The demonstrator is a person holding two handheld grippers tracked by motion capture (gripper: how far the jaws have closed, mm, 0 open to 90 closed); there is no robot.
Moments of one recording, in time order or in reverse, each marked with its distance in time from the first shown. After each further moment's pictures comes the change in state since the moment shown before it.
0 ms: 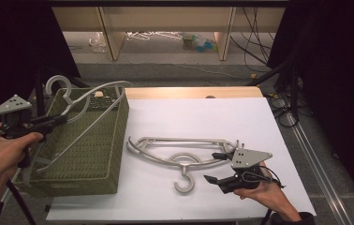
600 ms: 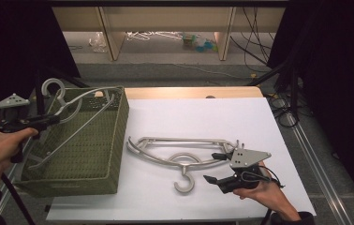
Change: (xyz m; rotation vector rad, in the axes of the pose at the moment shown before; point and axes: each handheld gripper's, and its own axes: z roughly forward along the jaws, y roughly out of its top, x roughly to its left) left arm 0.040 -0.009 0.018 0.097 0.041 -0.007; right arm -0.001 -0.001 0.002 0.012 0.002 0.005
